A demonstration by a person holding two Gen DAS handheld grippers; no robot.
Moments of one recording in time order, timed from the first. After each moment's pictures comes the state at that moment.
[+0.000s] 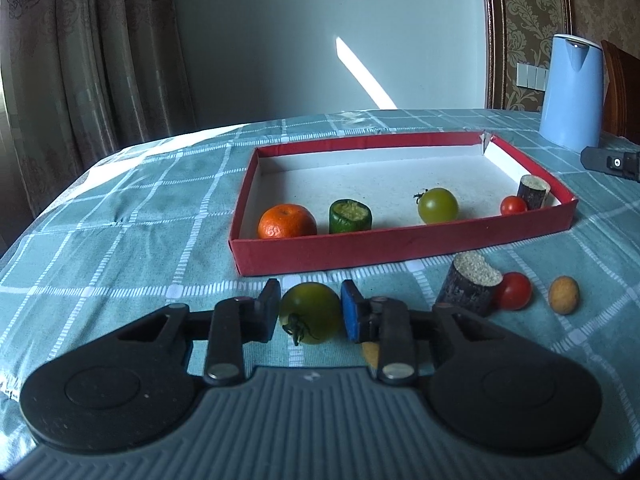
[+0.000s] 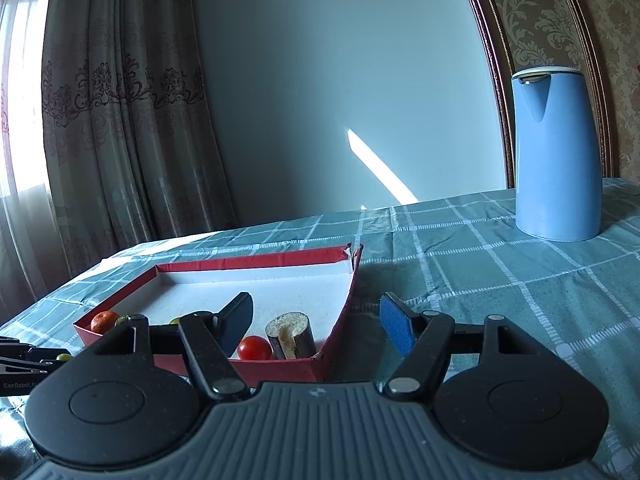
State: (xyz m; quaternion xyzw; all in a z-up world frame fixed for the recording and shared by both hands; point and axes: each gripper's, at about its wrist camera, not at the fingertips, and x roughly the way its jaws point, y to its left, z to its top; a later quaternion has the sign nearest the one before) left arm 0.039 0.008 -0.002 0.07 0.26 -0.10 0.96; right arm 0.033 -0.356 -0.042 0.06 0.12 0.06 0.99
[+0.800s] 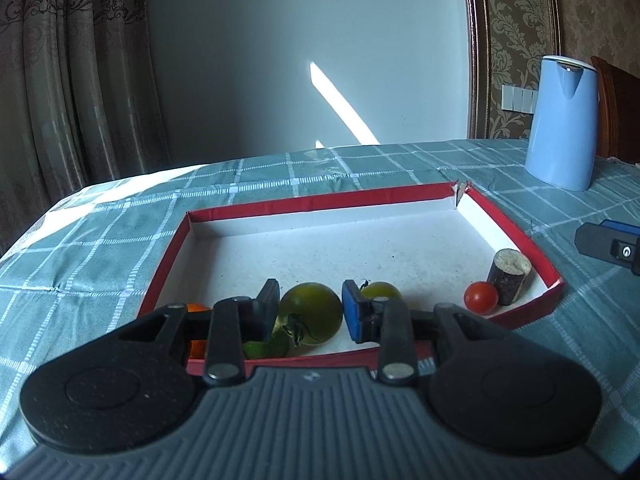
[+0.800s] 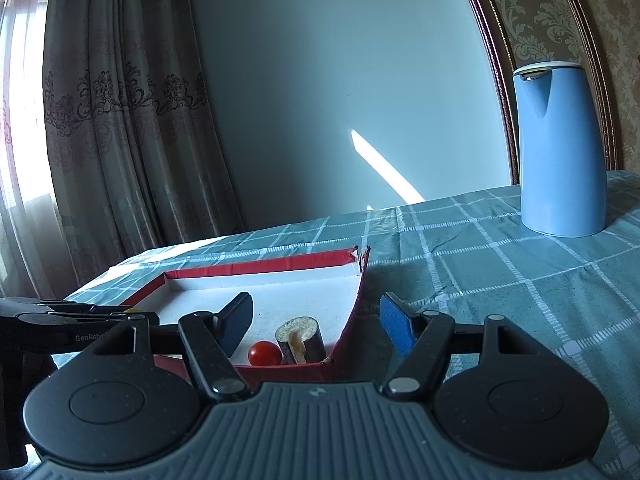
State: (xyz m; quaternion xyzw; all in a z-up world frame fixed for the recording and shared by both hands) left arm 0.090 -0.060 0.016 0.07 0.23 -0.12 0.96; right arm 0.033 -0.356 -0.039 0.08 0.12 0.07 0.99
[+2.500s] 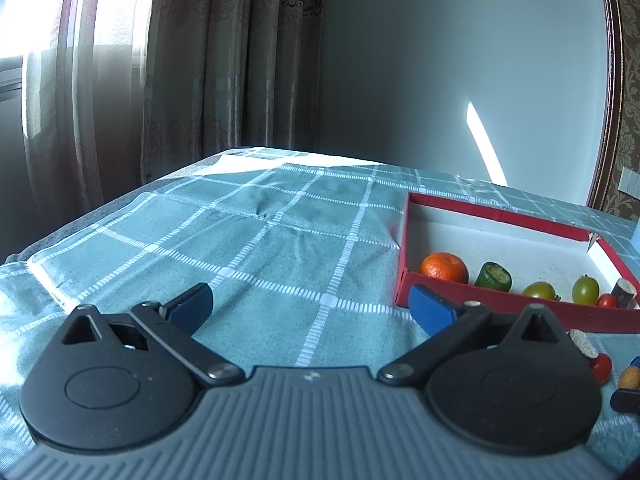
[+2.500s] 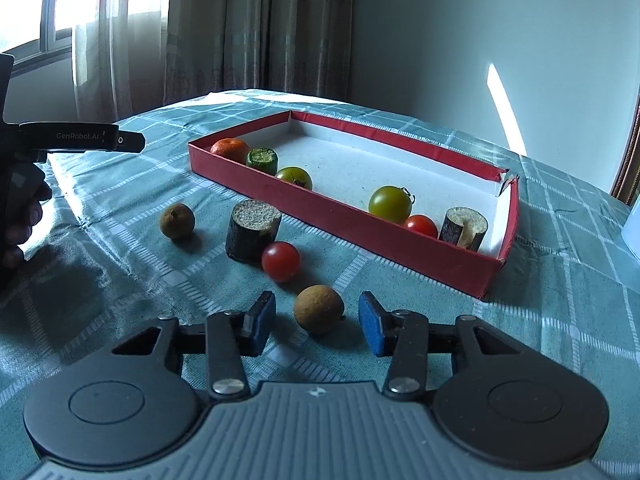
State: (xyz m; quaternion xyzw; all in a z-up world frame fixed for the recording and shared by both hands) left arm 0.021 0.087 0.007 -0.05 0.21 0.06 0.98; right arm 0.013 -0.258 -0.069 -0.13 0.27 0.19 0.93
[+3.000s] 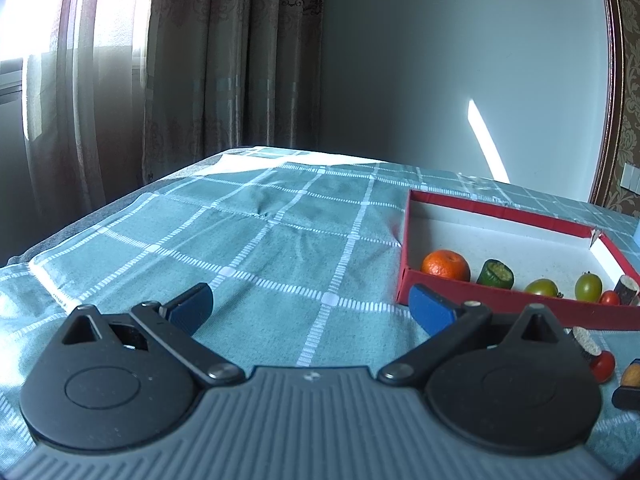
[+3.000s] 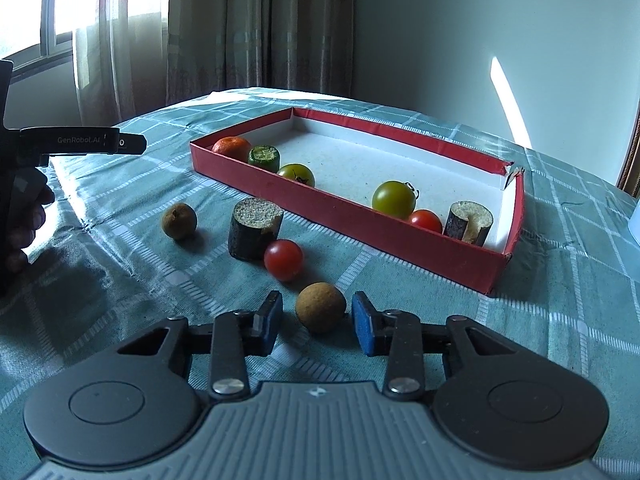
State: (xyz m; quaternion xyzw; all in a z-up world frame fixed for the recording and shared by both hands) left arm 0.021 0.086 0.007 -0.04 0.21 0.06 0.97; right arm 0.017 -0.259 -0.070 -0.12 0.28 0.20 0.93
